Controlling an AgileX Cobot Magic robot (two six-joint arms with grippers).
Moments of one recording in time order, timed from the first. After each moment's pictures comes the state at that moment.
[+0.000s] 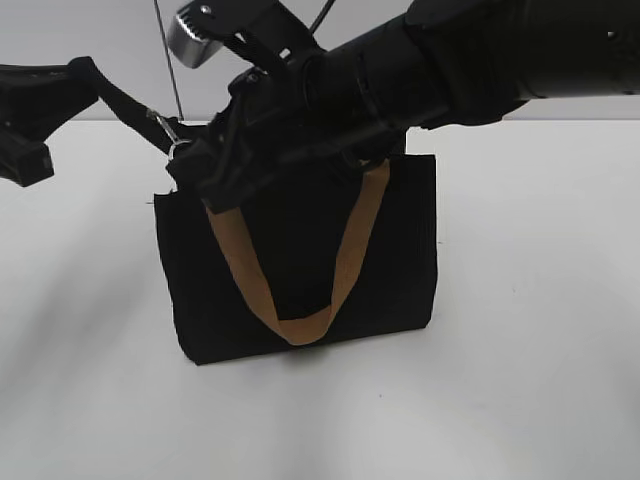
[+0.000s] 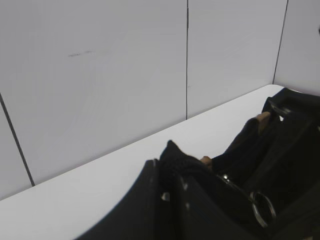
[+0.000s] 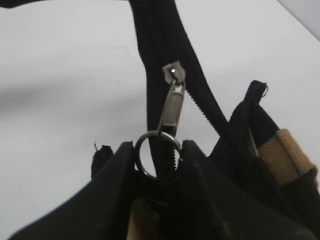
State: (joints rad) left arm -0.15 1.20 -0.49 0.82 -0.67 -0.47; right arm 0.64 1.82 -1.25 1.26 0.43 -1.53
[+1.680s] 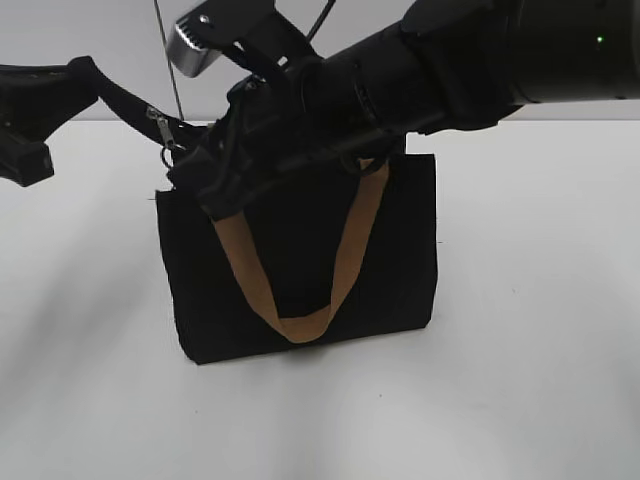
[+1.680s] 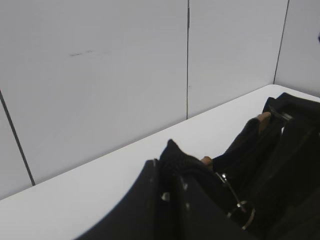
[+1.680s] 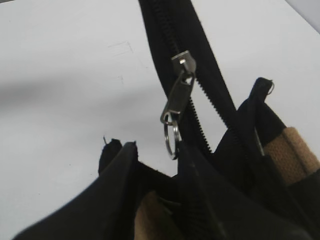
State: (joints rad) left arm -0.15 1.20 -0.49 0.82 -0.67 -0.47; right arm 0.64 1.83 -1.25 1.26 0.44 -1.54
